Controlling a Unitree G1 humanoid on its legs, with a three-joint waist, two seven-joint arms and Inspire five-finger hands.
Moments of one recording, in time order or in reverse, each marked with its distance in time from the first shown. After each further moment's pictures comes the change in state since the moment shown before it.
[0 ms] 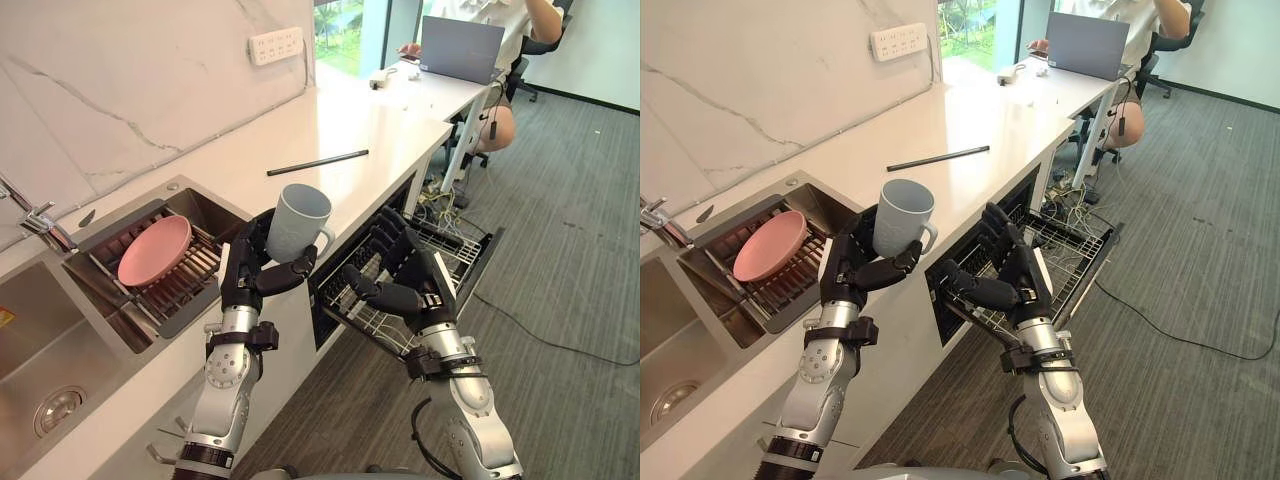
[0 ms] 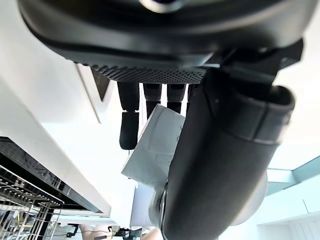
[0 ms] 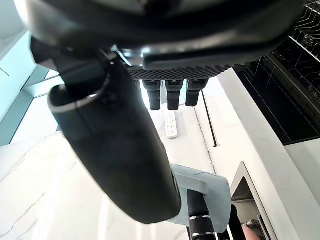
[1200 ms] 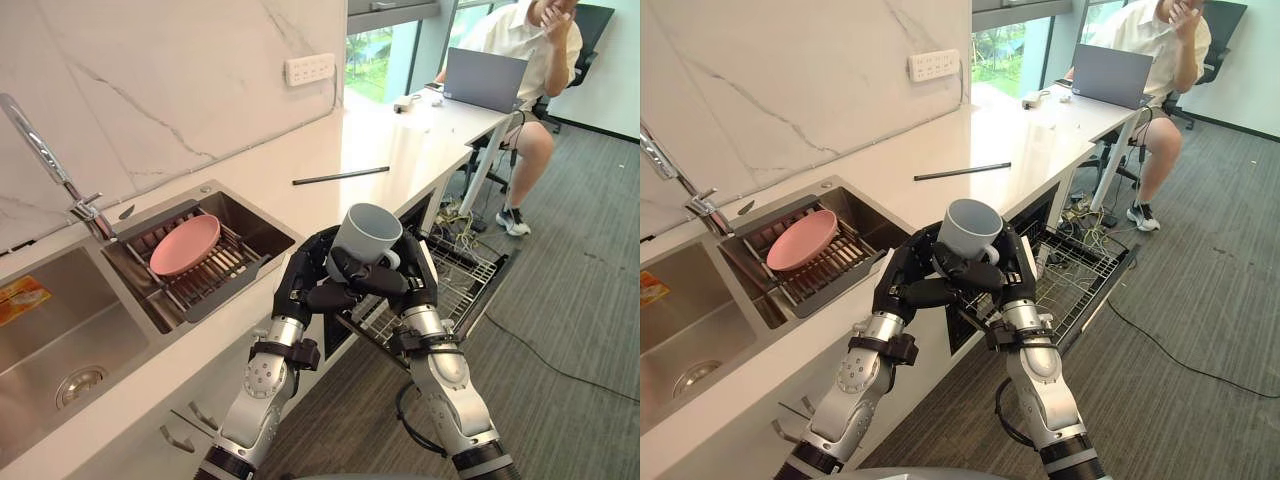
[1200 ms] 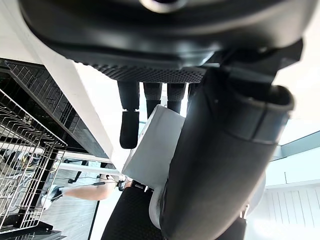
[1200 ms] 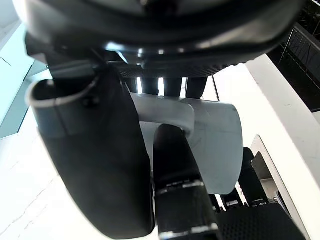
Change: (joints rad) left arm -0.001 -0.014 -0.257 -0.004 -0.071 0.000 -0.067; right arm -0.155 0.016 0.039 0.154 0.028 -0.019 -0.095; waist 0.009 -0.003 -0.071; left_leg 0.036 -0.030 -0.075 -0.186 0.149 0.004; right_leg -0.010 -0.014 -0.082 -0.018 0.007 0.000
